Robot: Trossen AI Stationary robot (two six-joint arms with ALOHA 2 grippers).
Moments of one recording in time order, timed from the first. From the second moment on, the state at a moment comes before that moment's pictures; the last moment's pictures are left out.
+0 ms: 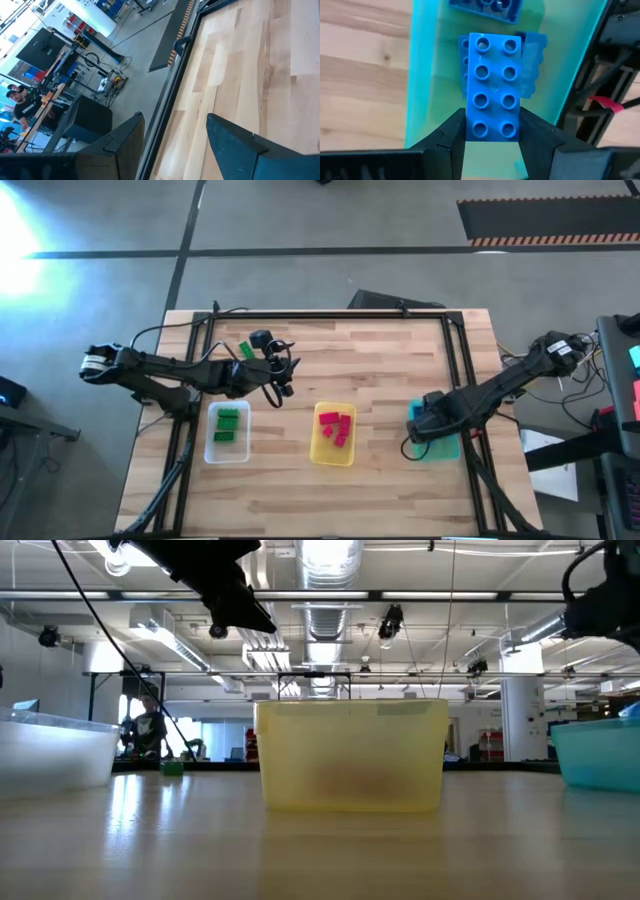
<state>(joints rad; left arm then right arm) -0.04 1.23 0.84 -0.04 -0.76 0.43 0.45 1.27 0.89 -1.27 -0.09 1.78</state>
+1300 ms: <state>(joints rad) -0.04 1.23 0.84 -0.04 -0.76 0.42 0.54 1.38 0.78 -1.06 0.00 1.83</state>
